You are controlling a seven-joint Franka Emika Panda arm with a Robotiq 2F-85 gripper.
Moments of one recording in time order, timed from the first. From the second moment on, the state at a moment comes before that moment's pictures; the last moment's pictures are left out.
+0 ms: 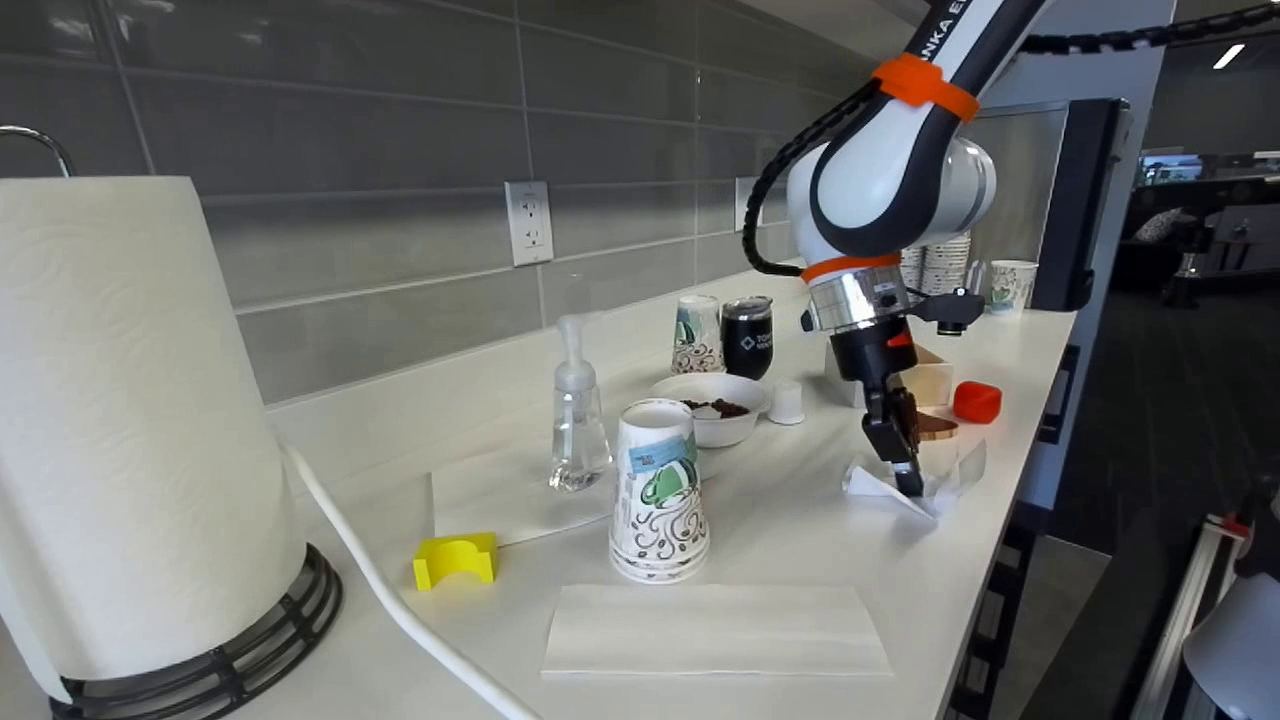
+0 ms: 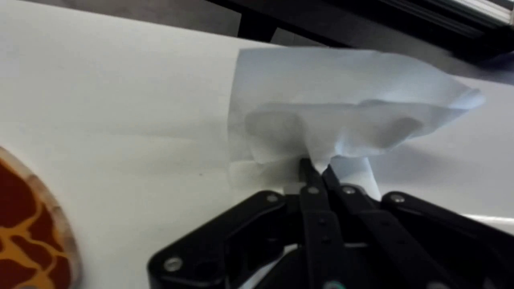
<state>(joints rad) 0.07 -0.10 0.04 -2.74 0.08 2.25 -0.28</state>
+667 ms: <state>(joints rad) -0.02 -0.09 -0.05 -2.74 0.12 2.49 -0.26</state>
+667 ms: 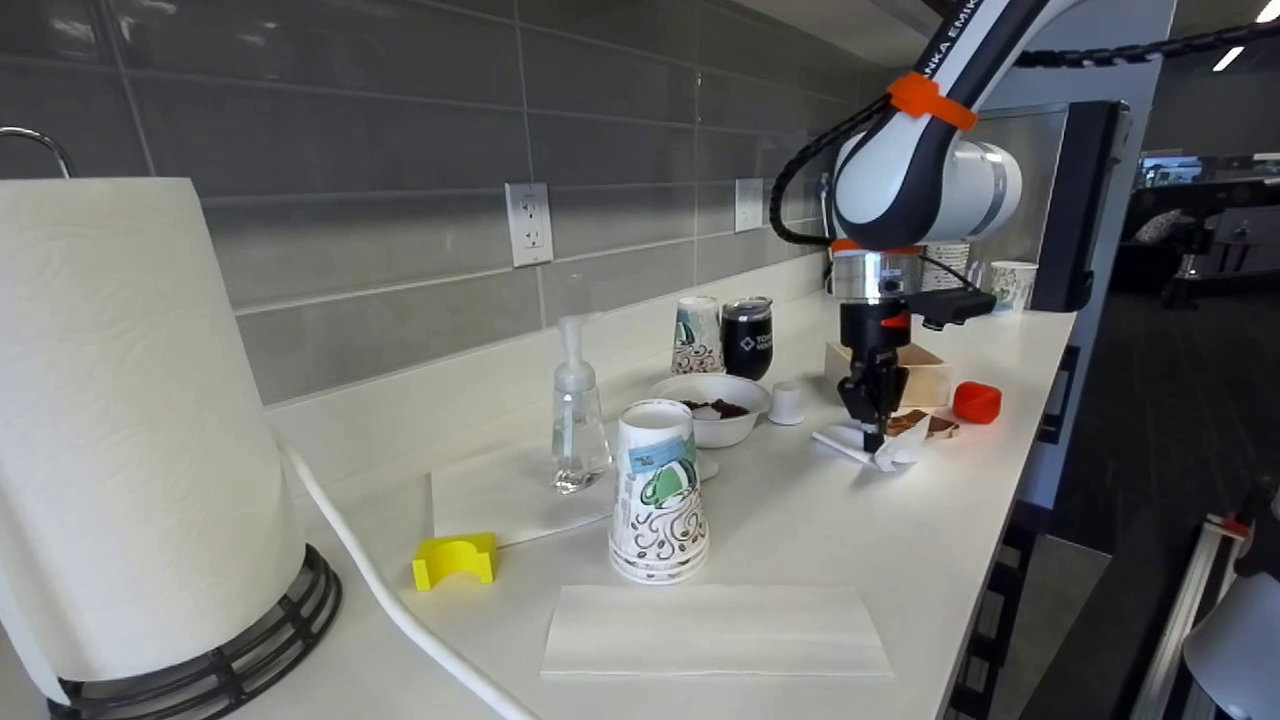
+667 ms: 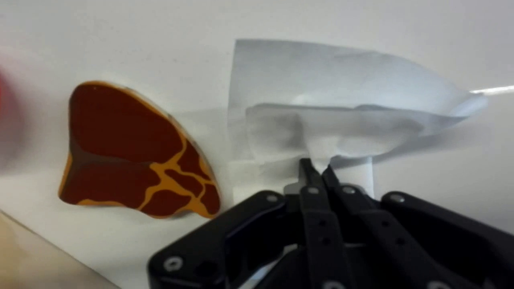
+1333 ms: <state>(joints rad) 0.16 -0.08 0.09 -2.74 0.34 2.50 -0.43</state>
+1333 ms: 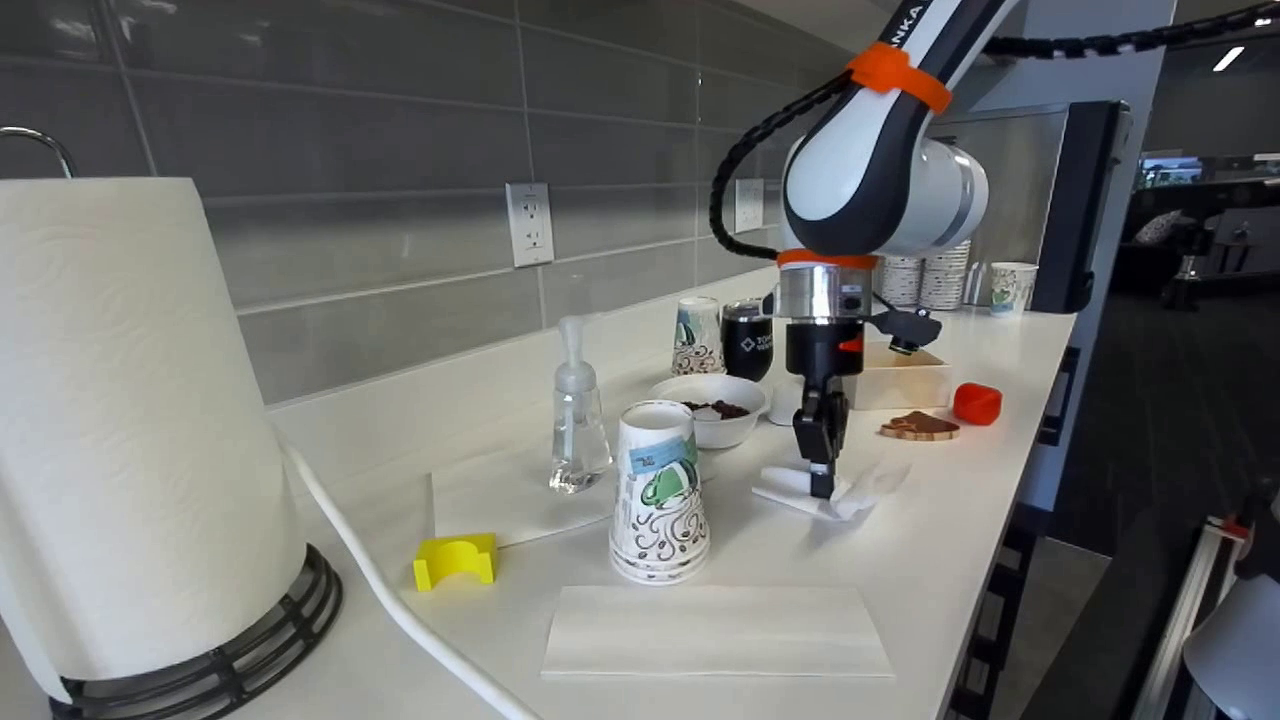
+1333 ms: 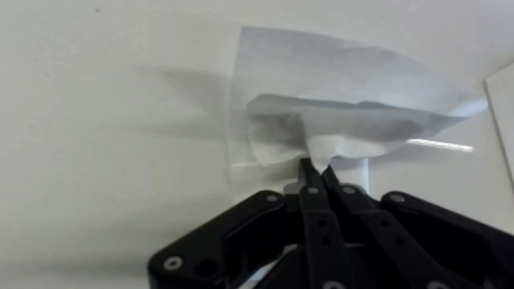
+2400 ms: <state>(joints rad) 0.09 -0.10 0.07 -2.74 -0.01 2.33 -0.20</state>
